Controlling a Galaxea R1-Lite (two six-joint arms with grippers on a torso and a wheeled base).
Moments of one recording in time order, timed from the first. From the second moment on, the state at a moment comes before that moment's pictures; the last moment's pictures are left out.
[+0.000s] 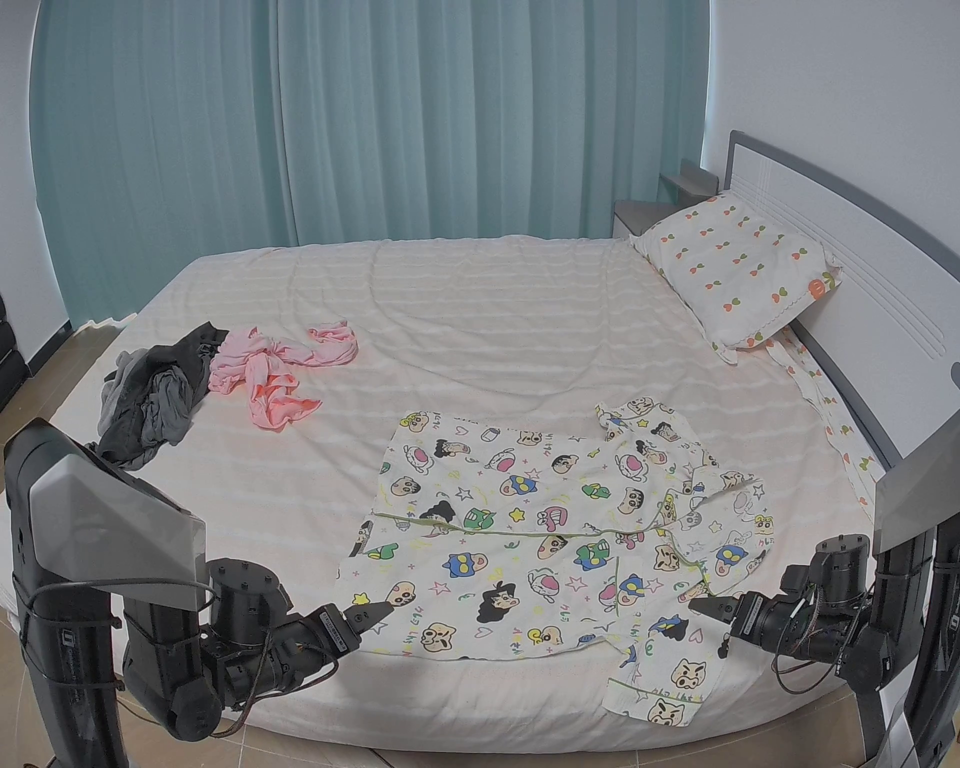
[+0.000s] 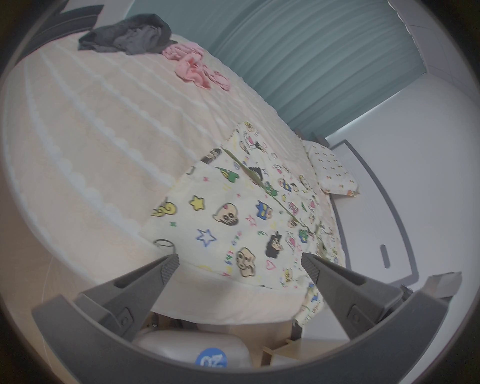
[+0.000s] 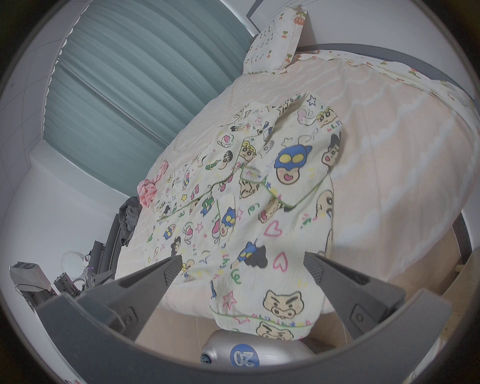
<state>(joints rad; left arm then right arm) -0.42 2.27 -0.16 -1.50 -0.04 -0.89 0.17 2.26 -0.04 -1.55 0.22 0.63</state>
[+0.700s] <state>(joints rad) -0.34 2.44 -0.37 -1.41 0.02 -0.53 0.23 2.26 -0.02 -1.55 0.18 0.63</state>
